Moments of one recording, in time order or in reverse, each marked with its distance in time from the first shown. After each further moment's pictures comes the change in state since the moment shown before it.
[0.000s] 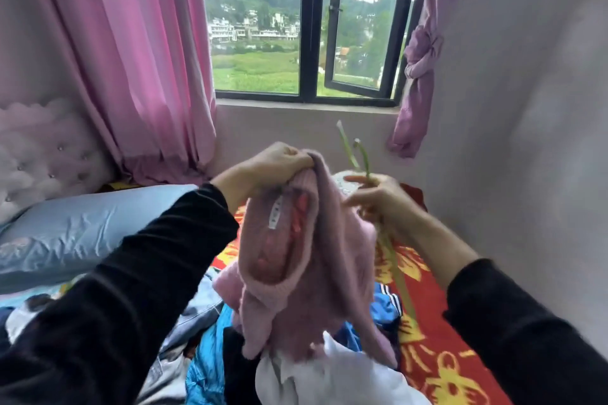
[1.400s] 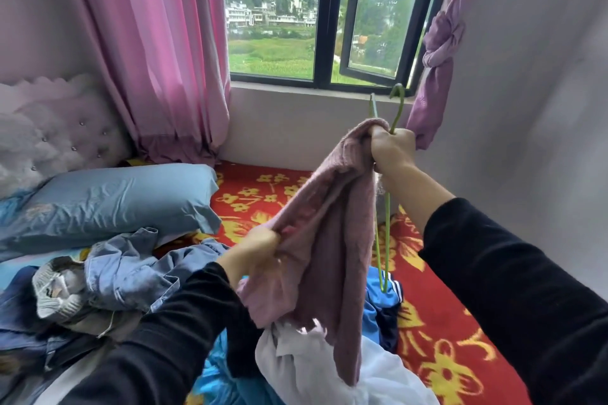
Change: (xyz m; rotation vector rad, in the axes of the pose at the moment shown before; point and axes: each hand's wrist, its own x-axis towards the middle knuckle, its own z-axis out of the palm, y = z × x) left_hand -0.071 -0.112 0.086 -0.375 0.070 -0.556; right_hand 0.021 -0.033 0.016 -0.008 0.573 -0.105
